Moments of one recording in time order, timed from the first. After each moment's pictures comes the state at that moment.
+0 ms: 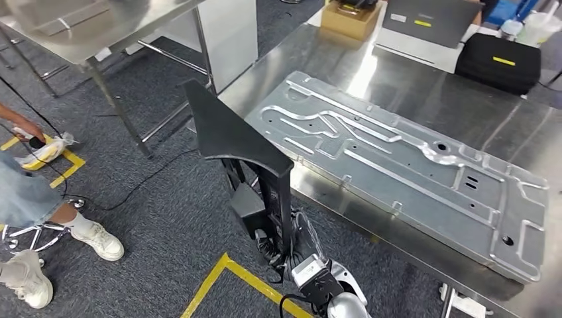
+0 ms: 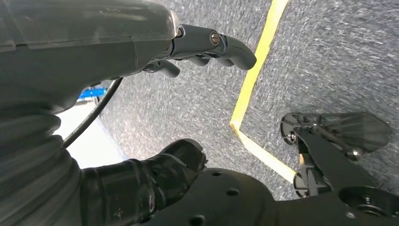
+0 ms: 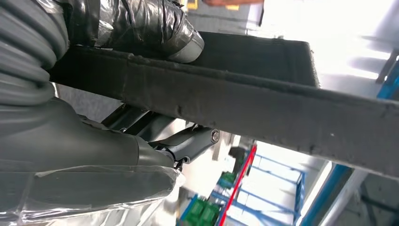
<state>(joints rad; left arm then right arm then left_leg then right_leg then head) -0.09 0.01 -0.97 -0.15 1.09 0.13 0.17 -0.21 0.05 0.68 -1.56 -0.02 -0.10 -0.49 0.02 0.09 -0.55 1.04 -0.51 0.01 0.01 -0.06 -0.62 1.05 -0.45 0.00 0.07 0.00</state>
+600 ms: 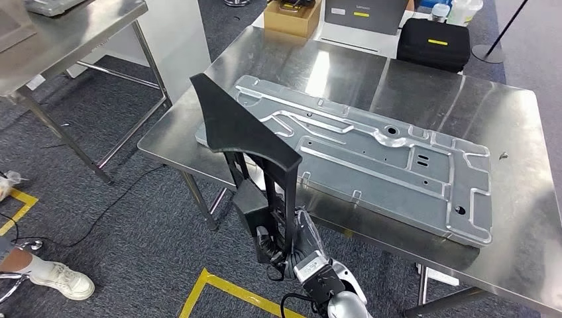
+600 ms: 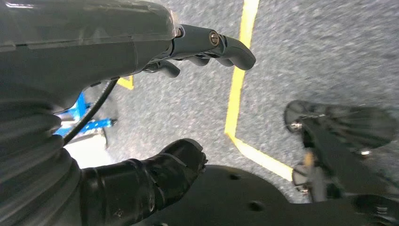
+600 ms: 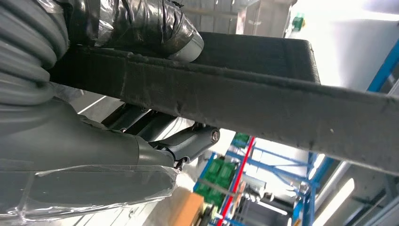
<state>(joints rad) -0.09 0.02 -0.97 -0.15 1.09 0.13 0.17 -0.21 0.05 0.68 -1.56 -0.02 -0.10 -0.49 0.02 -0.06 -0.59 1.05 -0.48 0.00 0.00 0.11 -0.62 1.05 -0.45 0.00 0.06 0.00</state>
